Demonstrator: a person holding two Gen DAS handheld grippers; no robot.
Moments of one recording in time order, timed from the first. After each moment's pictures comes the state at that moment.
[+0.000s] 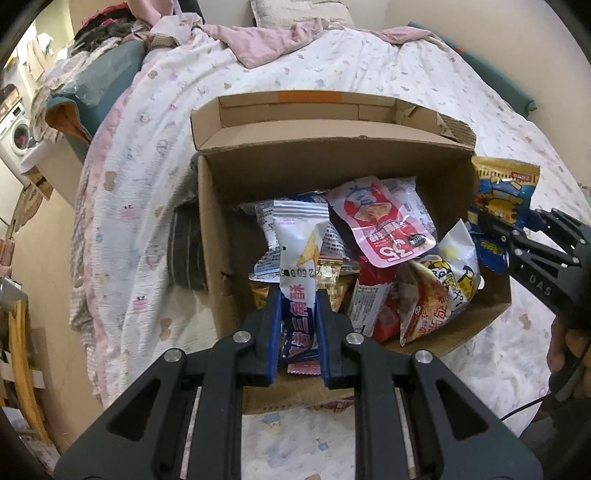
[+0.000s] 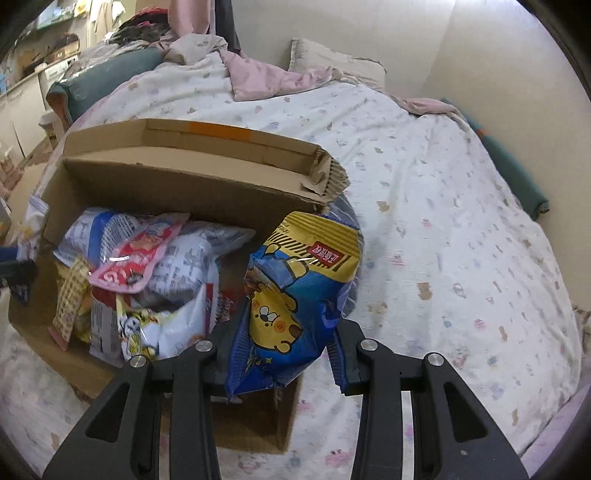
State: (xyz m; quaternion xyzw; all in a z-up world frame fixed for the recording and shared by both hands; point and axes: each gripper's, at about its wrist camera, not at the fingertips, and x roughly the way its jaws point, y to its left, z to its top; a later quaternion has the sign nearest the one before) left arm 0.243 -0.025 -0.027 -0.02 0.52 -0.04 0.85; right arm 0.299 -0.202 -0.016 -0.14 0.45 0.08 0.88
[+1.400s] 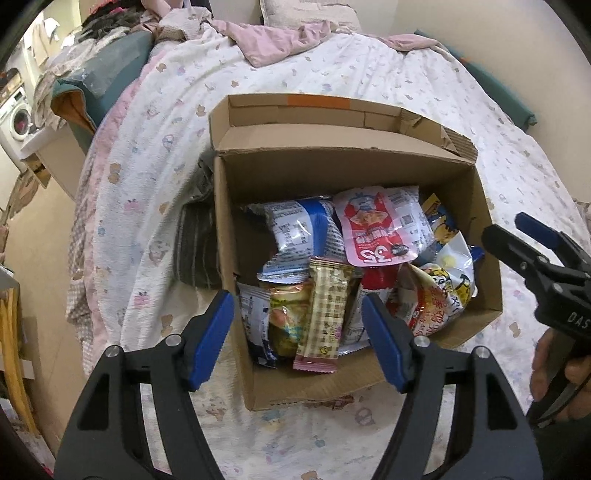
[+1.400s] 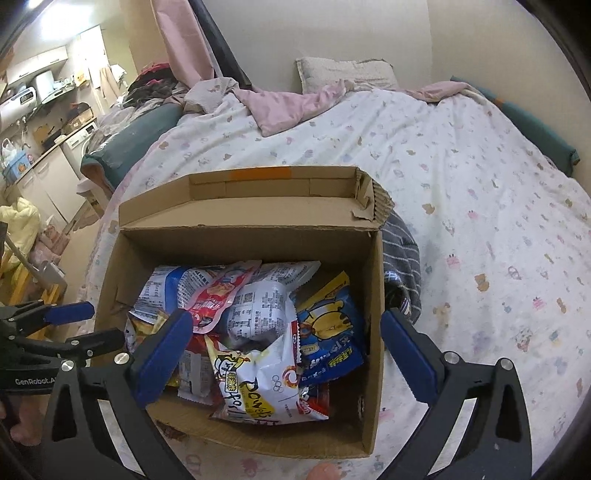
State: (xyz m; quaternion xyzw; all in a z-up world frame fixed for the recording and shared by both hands) left arm 0.240 -0.009 -0.017 -0.04 0.51 -0.03 0.86; right arm 0.290 -0.195 0.007 0.00 0.42 0.14 0.89
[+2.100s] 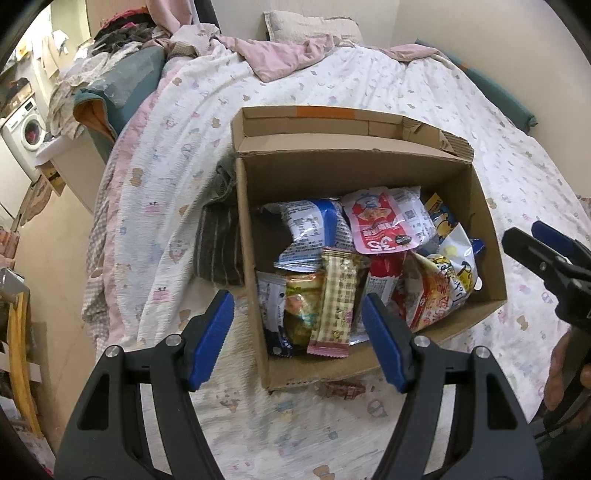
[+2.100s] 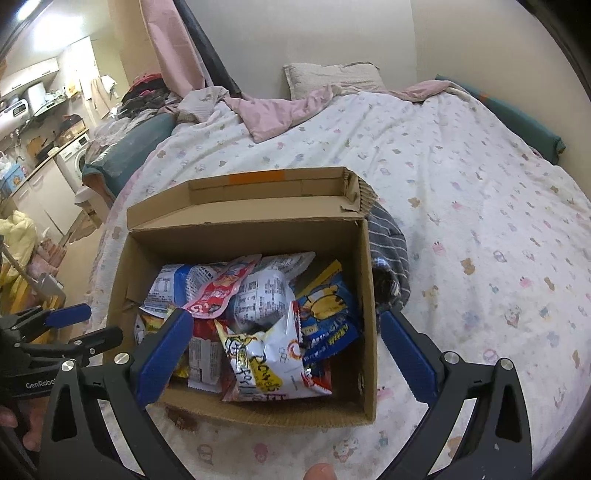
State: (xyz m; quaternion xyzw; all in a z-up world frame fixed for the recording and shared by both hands) left arm 0.213 -0.005 -0.009 -0.03 0.49 -0.02 0.87; right arm 0.262 -0.200 0.018 0.02 0.42 0.12 0.90
